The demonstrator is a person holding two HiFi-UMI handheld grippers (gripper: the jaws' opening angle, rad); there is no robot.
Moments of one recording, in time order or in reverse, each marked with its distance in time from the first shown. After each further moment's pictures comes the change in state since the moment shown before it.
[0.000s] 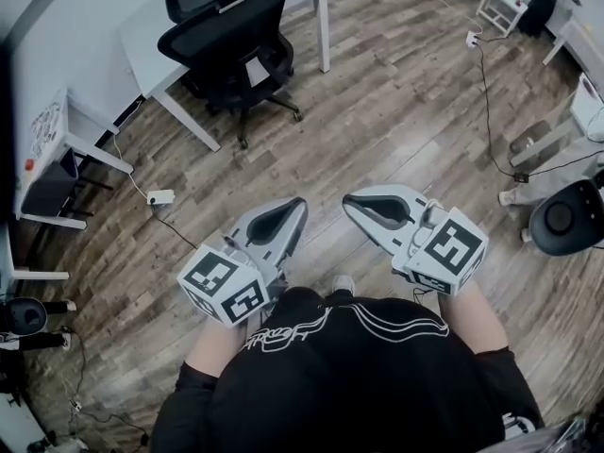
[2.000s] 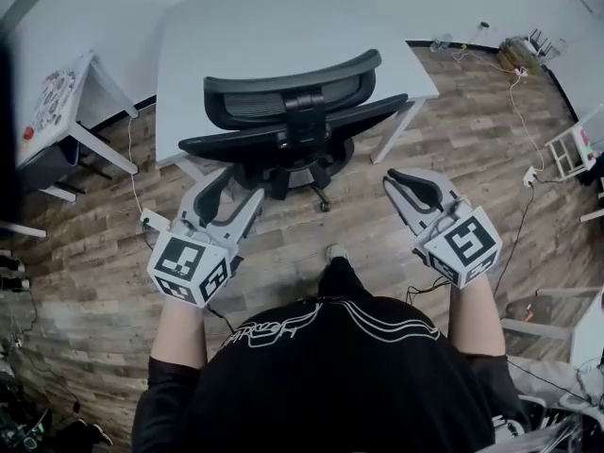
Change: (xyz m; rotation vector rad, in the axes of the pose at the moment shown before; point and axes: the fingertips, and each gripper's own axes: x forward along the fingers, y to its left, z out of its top) left arm 0.129 0.482 0.222 0.222 -0.061 0.562; right arm 0.309 -0.472 0.133 -0.275 0.102 0.046
